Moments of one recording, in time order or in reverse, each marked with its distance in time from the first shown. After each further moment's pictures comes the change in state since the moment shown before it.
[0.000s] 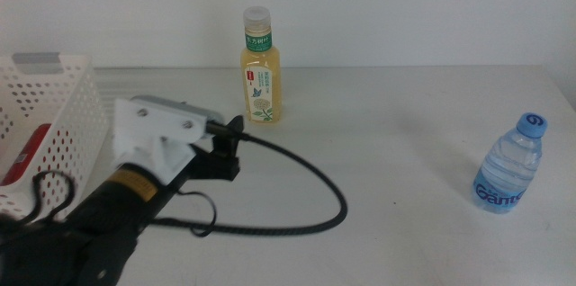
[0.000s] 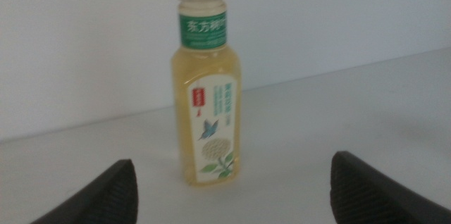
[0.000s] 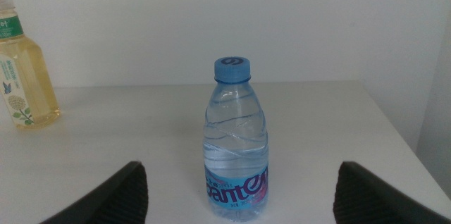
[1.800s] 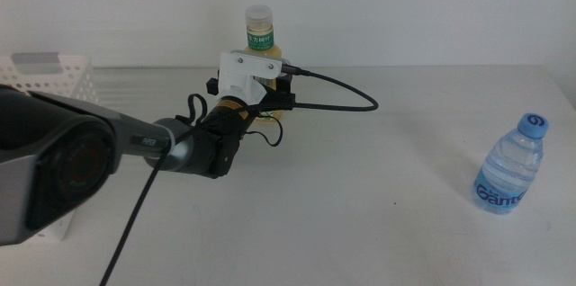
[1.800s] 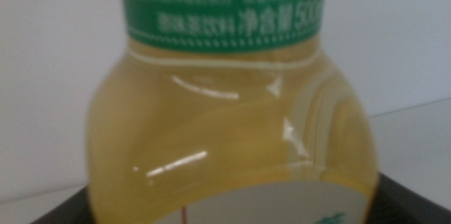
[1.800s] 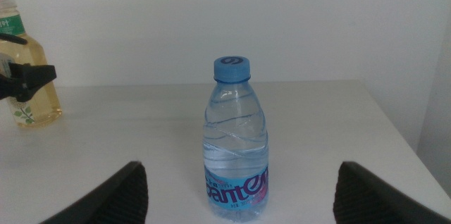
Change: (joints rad) left arm 0.097 0.758 -0.856 0.091 0.055 -0.046; right arm 0.000 0.000 0.000 0.000 0.001 0.000
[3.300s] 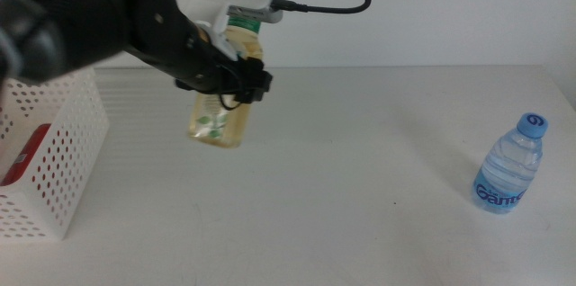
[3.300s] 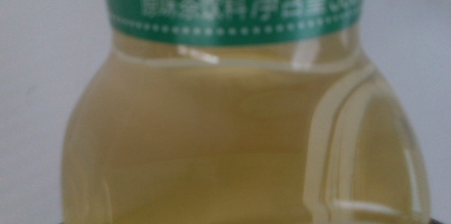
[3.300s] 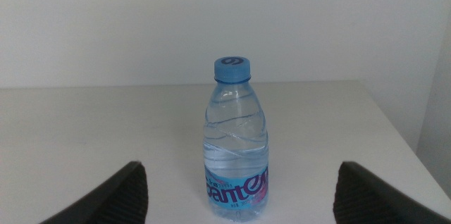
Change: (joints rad) left arm 0.001 -0.567 -0.077 -0.019 1.428 0.049; right arm 0.000 0.000 0.000 0.000 0.000 0.000
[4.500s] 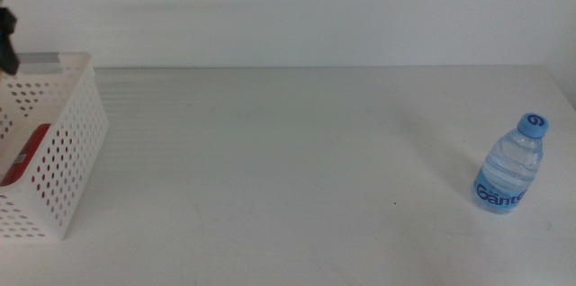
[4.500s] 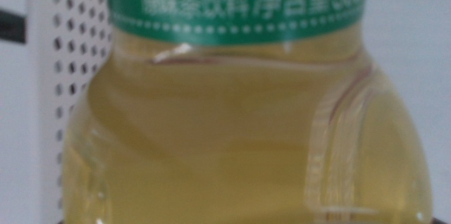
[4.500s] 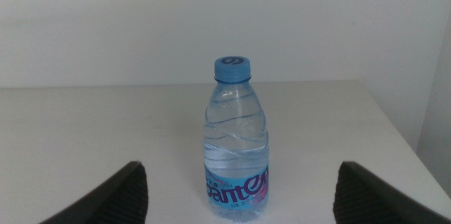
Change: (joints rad) left arm 0.671 0.008 -0.371 0.020 0.698 0.181; right arm 0.000 0.000 0.000 0.000 0.000 0.000
